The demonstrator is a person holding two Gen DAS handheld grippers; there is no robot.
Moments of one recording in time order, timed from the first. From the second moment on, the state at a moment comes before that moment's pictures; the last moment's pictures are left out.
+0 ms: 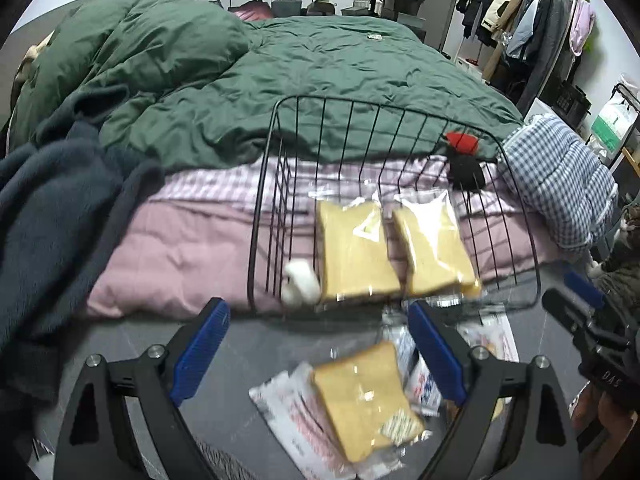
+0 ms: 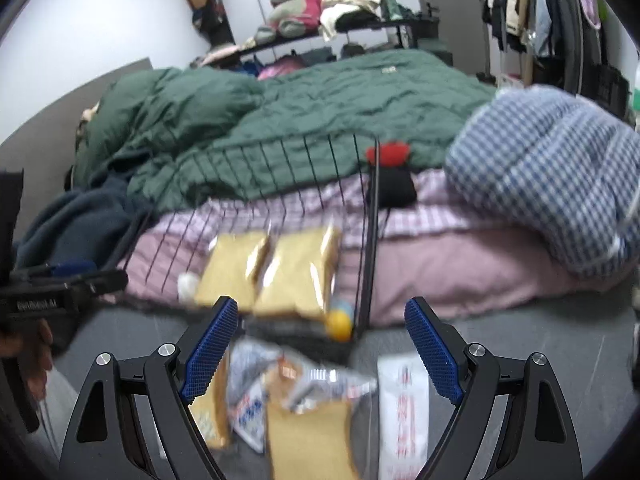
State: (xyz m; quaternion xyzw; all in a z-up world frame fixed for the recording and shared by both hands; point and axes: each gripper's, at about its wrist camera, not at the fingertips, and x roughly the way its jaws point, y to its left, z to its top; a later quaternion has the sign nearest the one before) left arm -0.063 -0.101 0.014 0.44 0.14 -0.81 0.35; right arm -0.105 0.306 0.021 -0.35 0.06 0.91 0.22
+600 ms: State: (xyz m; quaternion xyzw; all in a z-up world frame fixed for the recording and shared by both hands) left arm -0.049 -0.052 -0.092 0.51 0.18 -0.77 0.33; right arm -0.055 0.277 -0.070 -0.45 0.06 0.87 0.21
